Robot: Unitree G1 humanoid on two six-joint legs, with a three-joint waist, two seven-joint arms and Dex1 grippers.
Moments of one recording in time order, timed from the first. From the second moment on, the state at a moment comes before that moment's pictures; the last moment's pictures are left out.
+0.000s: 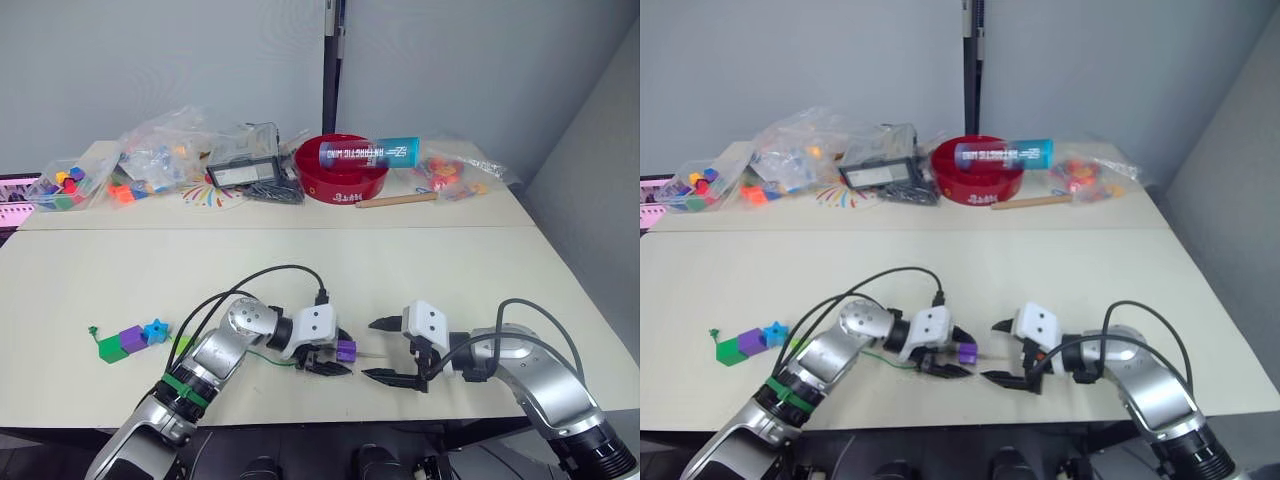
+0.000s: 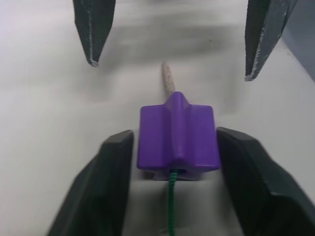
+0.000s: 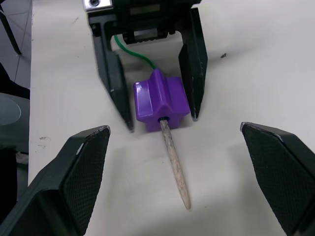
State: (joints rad) left arm -0.54 0.44 -0.45 0.11 -0.07 0.18 -1.19; right arm -0.21 -0.70 0.19 -0.31 0.29 0.42 1.03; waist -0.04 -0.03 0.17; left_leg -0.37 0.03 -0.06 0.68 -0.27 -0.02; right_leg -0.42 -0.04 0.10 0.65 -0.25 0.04
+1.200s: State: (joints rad) left arm -0.52 0.50 -0.44 0.07 -0.06 0.15 -1.21; right arm -0.22 -0.70 0.23 -0.23 0.21 0.35 1.05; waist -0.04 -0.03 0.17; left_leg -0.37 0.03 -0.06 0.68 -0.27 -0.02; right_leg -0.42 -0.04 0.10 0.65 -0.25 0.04
